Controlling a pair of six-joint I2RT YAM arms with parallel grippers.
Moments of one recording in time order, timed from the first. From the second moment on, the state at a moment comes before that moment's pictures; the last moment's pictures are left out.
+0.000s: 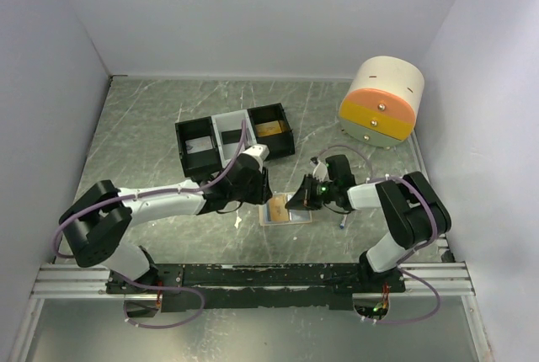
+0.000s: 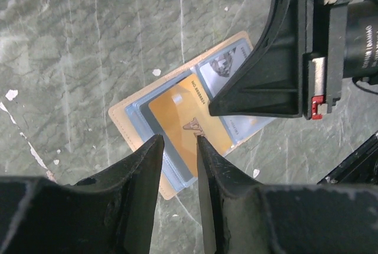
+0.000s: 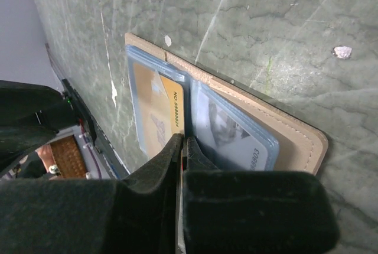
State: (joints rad) left arm -0.95 1.52 0.83 0.00 -0.09 -0.60; right arm 0.32 1.60 0.45 0.26 -0.73 0.61
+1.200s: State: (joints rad) left arm -0.97 1.80 0.91 0.17 0.06 -0.62; right arm 0.20 1.58 0.44 0.24 -0.74 0.60
